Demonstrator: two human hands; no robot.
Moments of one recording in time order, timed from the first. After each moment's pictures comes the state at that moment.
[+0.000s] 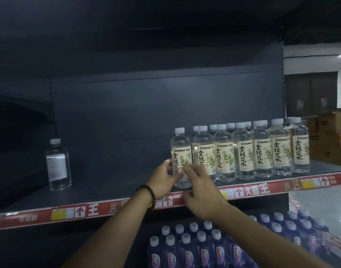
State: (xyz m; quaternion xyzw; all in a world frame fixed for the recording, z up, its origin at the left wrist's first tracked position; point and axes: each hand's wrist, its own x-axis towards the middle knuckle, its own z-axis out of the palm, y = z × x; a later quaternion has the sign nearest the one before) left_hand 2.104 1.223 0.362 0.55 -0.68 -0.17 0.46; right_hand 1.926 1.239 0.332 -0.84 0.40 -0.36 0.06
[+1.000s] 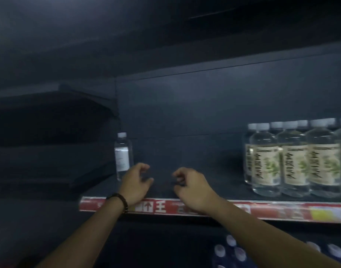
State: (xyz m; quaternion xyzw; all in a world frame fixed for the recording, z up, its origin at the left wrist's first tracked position) left_hand 2.344 1.312 0.355 0.72 -0.53 0.02 0.45; right_hand 2.138 1.238 0.354 -0.86 0.31 -0.35 0.22
